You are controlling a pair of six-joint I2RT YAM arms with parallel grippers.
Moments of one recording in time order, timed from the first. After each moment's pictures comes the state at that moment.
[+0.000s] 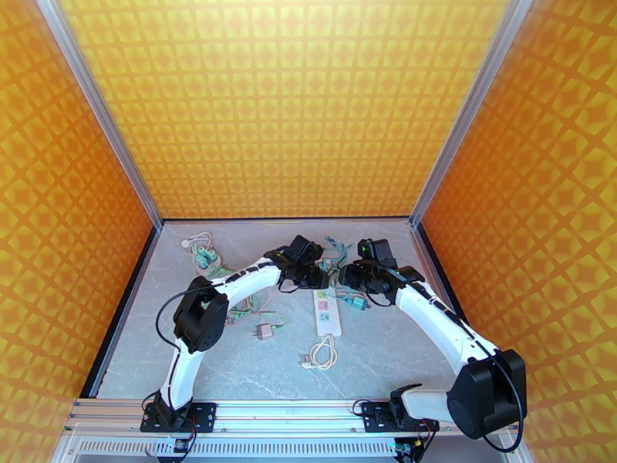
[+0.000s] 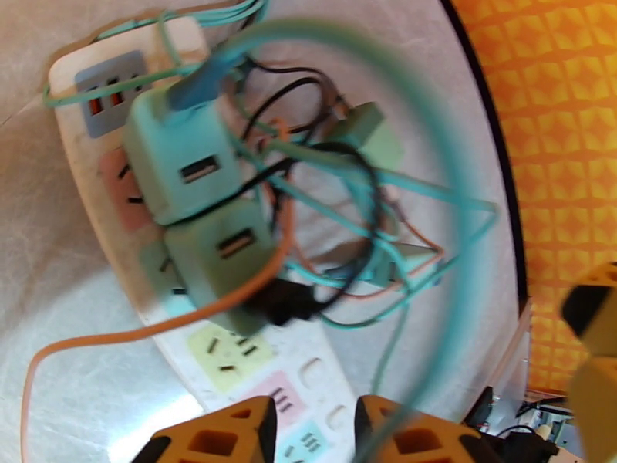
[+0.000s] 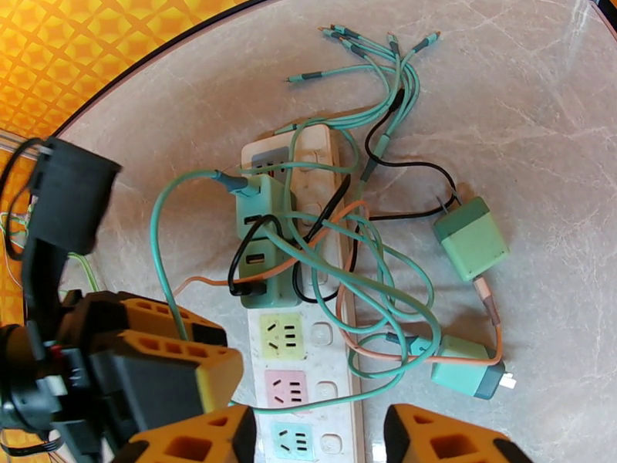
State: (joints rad) left arm -0.74 2.16 1.77 -0.54 0.39 -0.56; right arm 0.25 1.35 1.07 -0.63 -0.09 0.45
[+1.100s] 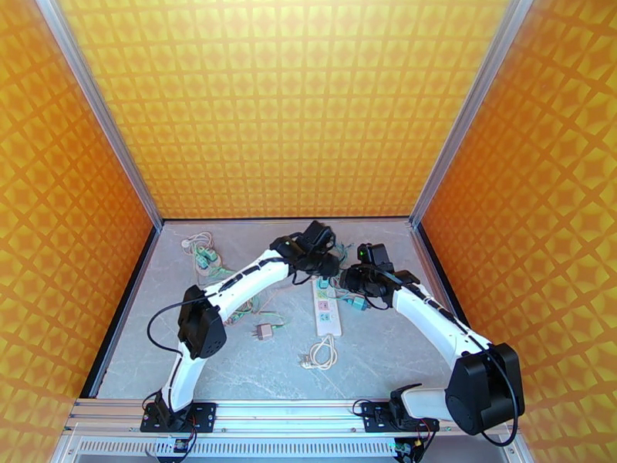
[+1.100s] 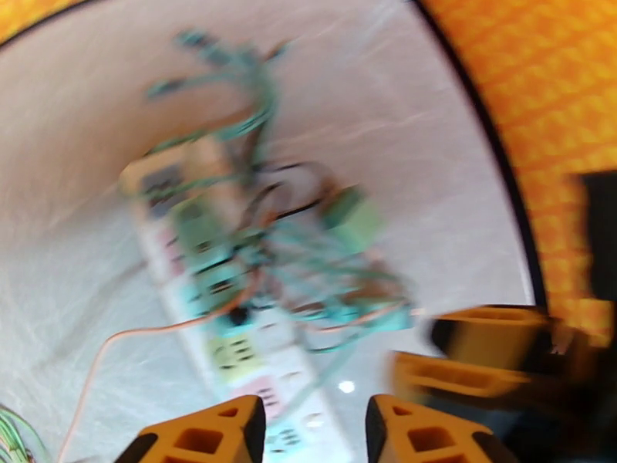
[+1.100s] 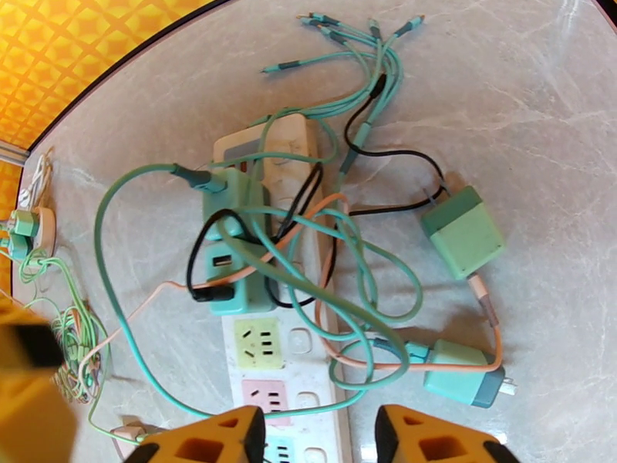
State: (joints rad) left arm -0.86 2.17 2.18 -0.82 0.08 -0.57; right arm 0.25 1.37 1.01 -0.56 -0.05 0.46
